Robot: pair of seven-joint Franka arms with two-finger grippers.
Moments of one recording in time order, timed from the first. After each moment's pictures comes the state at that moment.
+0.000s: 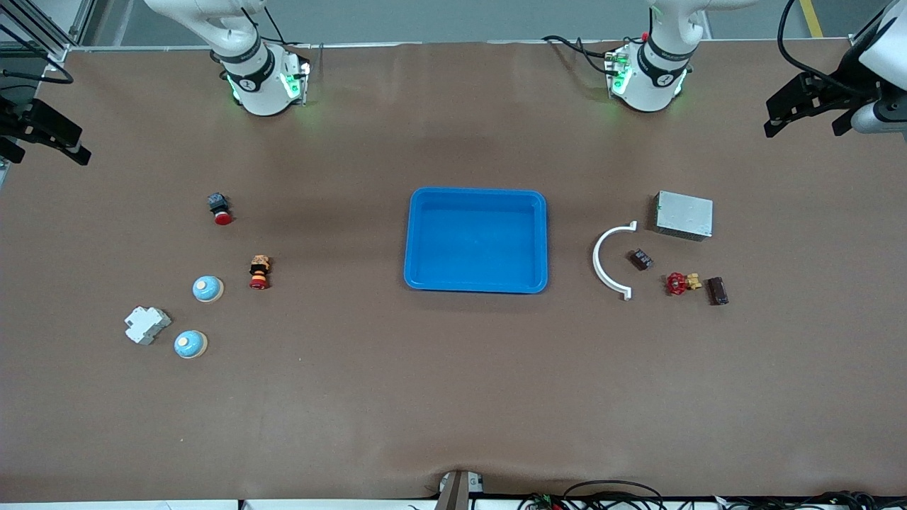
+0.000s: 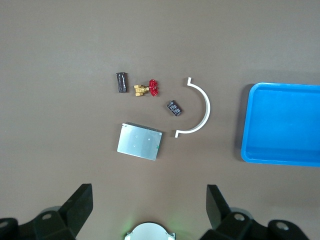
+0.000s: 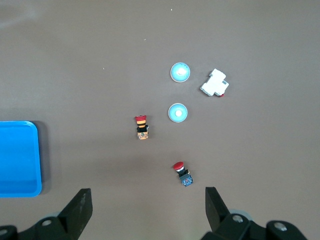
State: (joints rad) left arm -0.01 -0.15 -0.09 -1.60 -0.01 1.43 -0.10; right arm 0.00 -0.08 -0.03 -1.52 0.02 1.48 0.03
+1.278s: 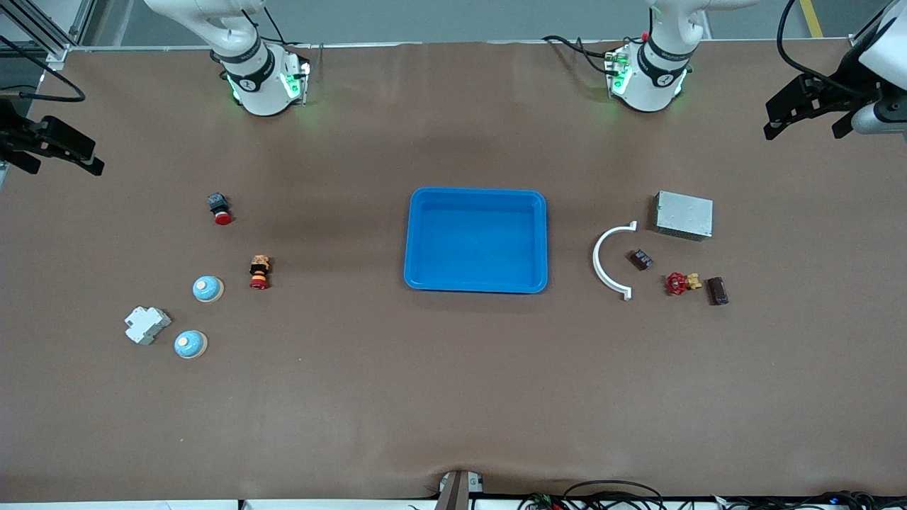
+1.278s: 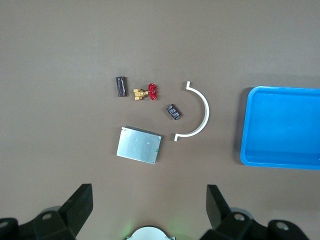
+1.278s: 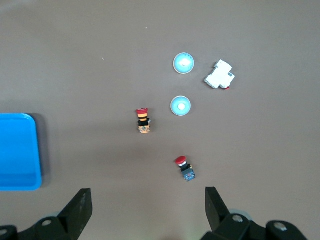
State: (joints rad) left arm -0.01 -0.14 -0.09 -1.60 -0.01 1.45 -0.10; right arm 0.01 -0.04 -0.03 -1.52 0.01 1.46 0.02
